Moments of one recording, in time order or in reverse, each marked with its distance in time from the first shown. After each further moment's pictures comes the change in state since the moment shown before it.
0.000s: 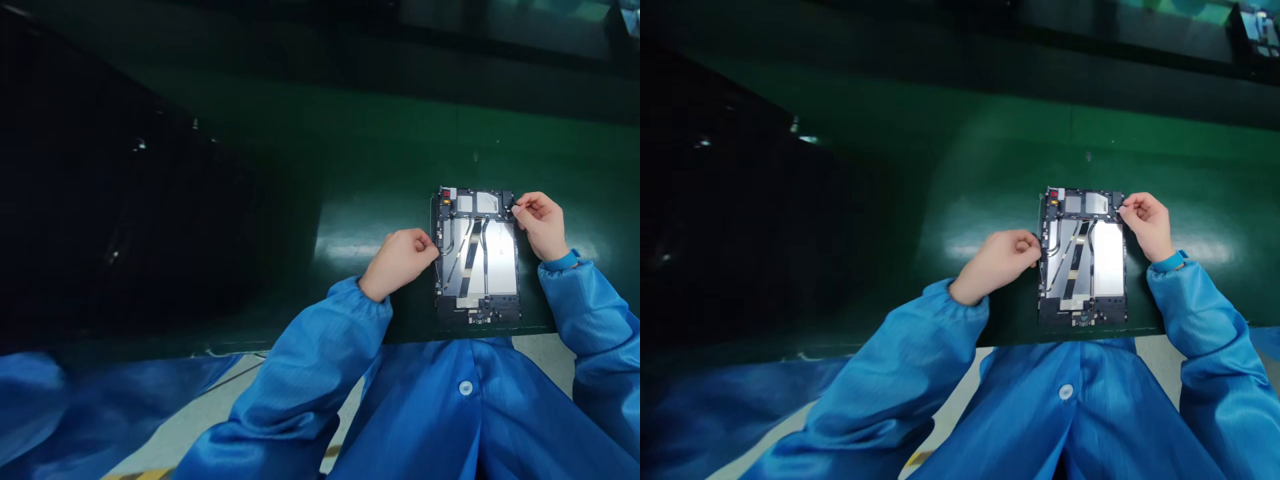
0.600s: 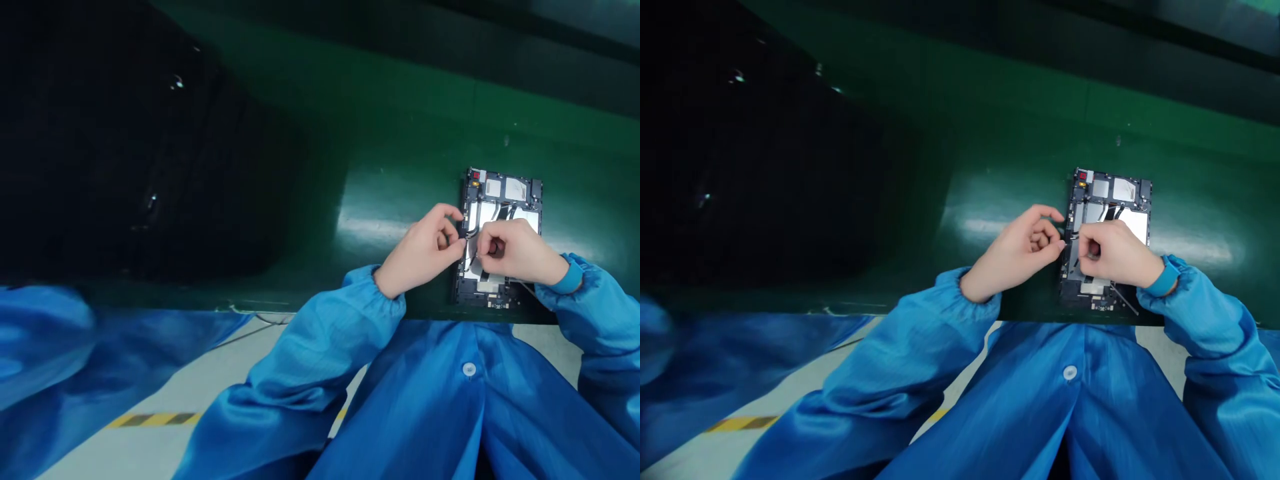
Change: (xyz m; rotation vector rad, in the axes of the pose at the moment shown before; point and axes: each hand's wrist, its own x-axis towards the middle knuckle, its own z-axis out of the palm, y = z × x) left_hand -0.032 0.001 0.009 -0.439 -0.001 0.182; right_hand -0.043 -0.071 0.059 -0.443 -0.788 -0.249
